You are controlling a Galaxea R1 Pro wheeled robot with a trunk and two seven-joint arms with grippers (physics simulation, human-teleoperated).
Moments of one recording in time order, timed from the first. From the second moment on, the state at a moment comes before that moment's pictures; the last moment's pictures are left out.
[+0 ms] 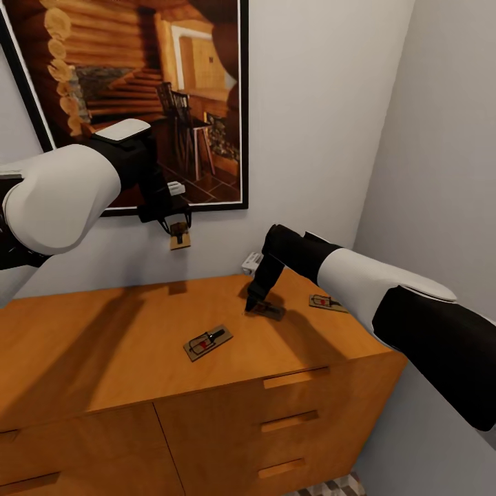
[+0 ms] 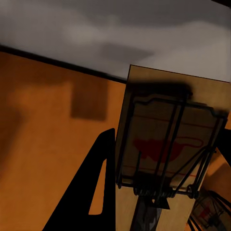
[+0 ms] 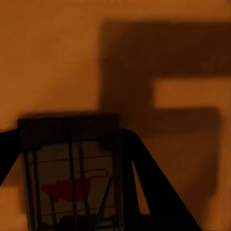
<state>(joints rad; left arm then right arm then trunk) -1.98 -0.07 0.10 0.05 1.19 1.01 1.26 -1.57 0.15 1.32 -0.35 -0.27 0.83 0.98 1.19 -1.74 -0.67</state>
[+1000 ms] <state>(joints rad) -1.98 -0.07 0.10 0.05 1.19 1.01 1.26 -1.66 0.15 1.31 -0.52 -0.27 0.99 1.09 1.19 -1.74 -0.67</state>
